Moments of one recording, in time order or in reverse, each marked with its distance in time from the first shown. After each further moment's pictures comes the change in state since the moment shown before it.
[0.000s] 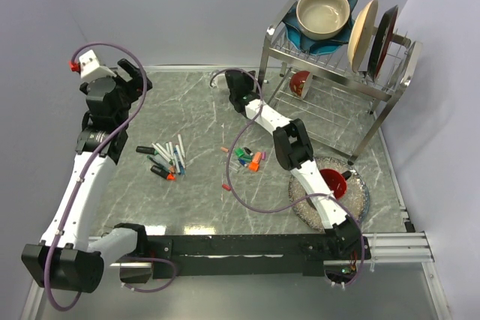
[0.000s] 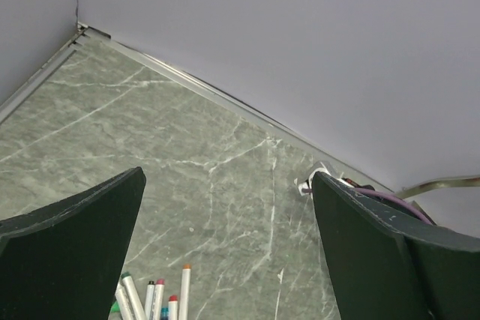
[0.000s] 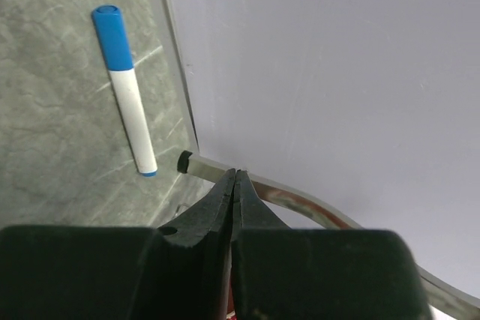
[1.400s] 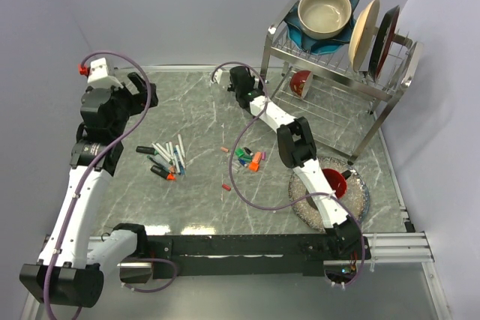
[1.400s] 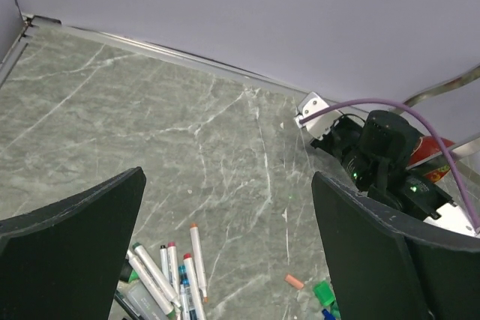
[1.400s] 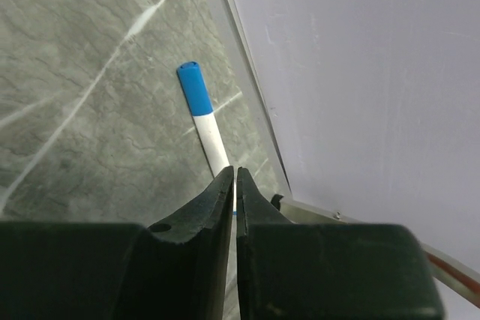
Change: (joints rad) left arm 0.019 -0.105 -0.051 -0.074 0.244 0.124; right arm -0.040 -0.019 0.001 -0.126 -0.243 0.351
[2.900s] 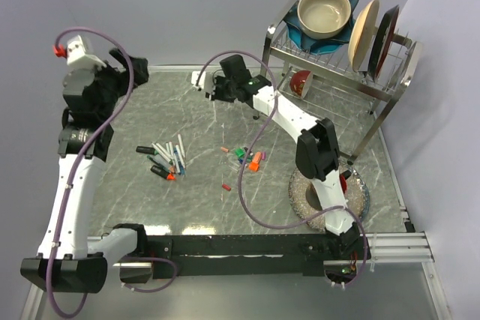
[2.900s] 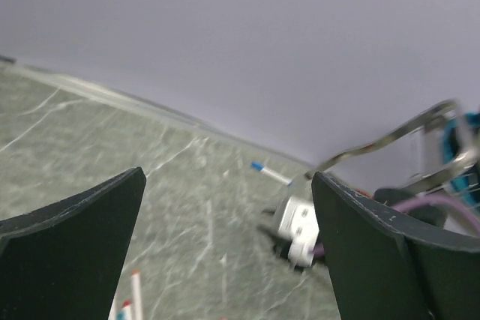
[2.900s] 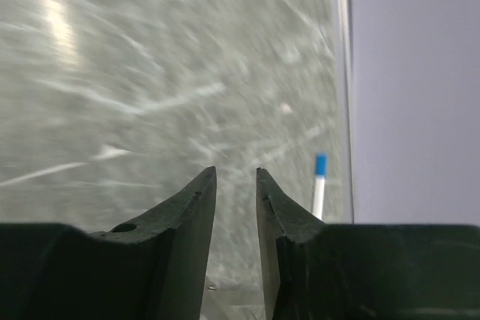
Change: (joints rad) left arm 0.055 0.089 0.208 -0.033 0.059 -0.148; right arm 0.125 -0.537 -0.344 -0.418 -0.563 0.136
